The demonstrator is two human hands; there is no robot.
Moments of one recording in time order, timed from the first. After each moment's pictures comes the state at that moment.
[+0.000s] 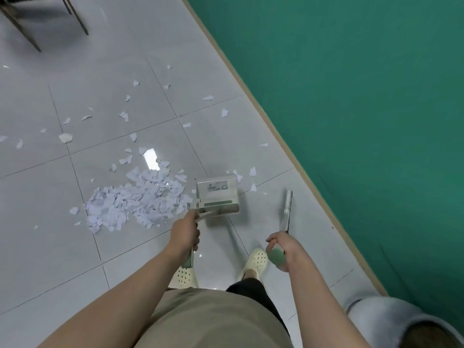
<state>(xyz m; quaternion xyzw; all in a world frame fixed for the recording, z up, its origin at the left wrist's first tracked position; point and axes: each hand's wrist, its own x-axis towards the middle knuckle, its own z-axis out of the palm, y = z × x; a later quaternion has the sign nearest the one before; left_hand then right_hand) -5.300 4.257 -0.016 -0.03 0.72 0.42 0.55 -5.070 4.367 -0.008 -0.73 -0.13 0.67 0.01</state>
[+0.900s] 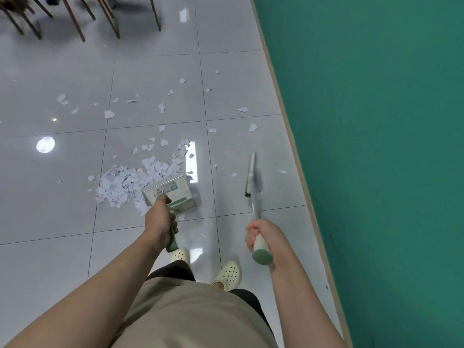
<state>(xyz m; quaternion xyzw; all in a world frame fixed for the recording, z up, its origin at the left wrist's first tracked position) -5.227 4.412 0.003 -0.23 0.71 0.56 0.35 -5.044 4.577 0.021 -0.58 -0.24 0.77 -0.06</state>
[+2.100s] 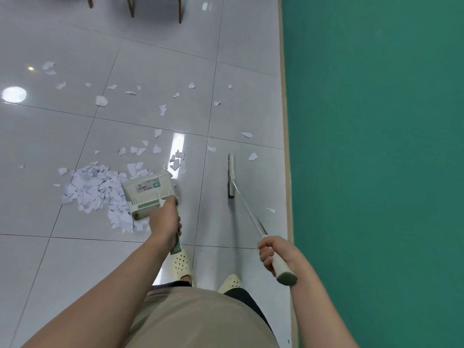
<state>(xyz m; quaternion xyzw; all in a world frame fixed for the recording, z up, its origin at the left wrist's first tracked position) -5.393 4.515 -0.012 -0.32 0.67 0.60 0.31 -5.215 4.723 0.018 -0.64 -0.24 0.70 -0.19</state>
